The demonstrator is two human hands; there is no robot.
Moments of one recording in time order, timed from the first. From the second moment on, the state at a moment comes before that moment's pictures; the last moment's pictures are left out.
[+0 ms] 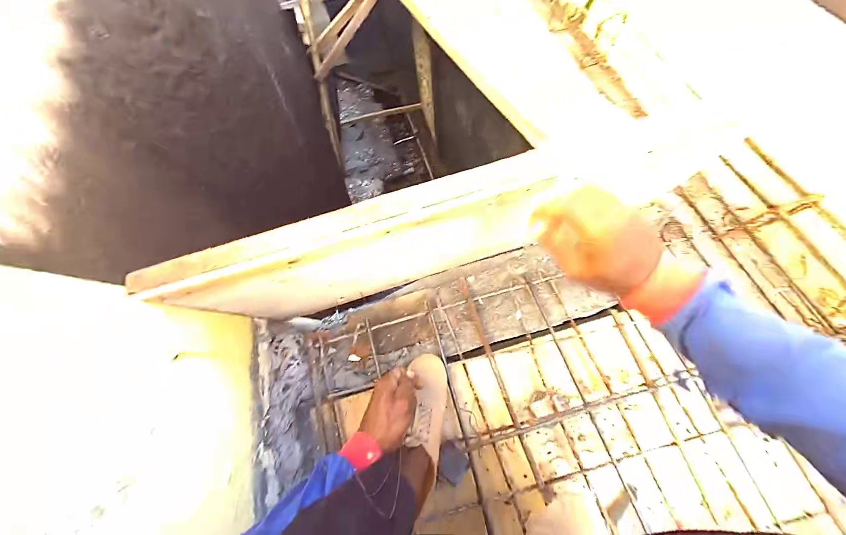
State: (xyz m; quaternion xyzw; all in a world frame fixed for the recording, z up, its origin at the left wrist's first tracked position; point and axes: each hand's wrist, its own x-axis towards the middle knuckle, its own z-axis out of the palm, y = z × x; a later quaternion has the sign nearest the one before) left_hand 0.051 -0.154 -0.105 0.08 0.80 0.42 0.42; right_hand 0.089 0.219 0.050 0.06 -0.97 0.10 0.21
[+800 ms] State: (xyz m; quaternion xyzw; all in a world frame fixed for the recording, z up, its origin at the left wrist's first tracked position) left_hand 0.068 -0.172 -0.108 0.06 0.82 0.41 0.40; right_hand 0.025 -0.055 -0.123 -0.28 -0.45 0.81 -0.25
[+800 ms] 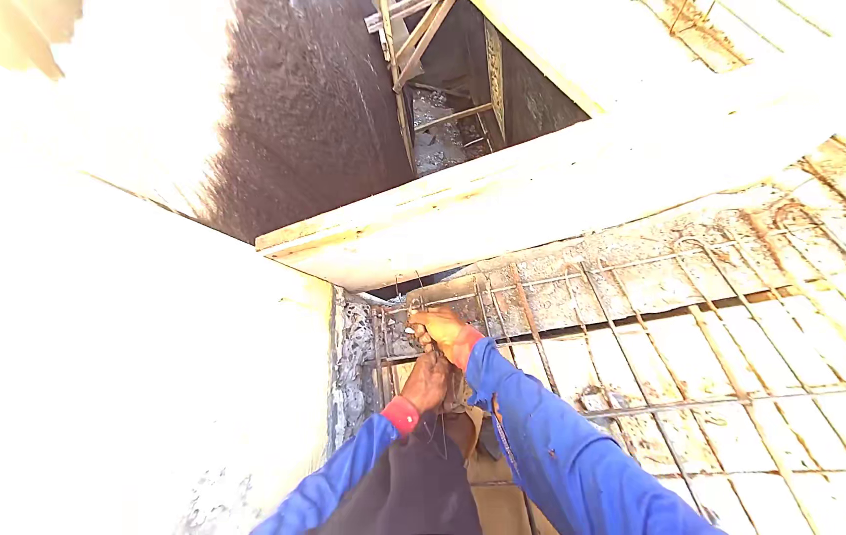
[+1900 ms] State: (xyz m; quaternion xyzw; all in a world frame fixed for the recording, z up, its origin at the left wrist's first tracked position) left_hand 0.064 -0.225 -0.097 0.10 0.71 0.41 0.57; right_hand 0.054 -0.073 -0.133 -0.31 -0.45 0.81 -0.21
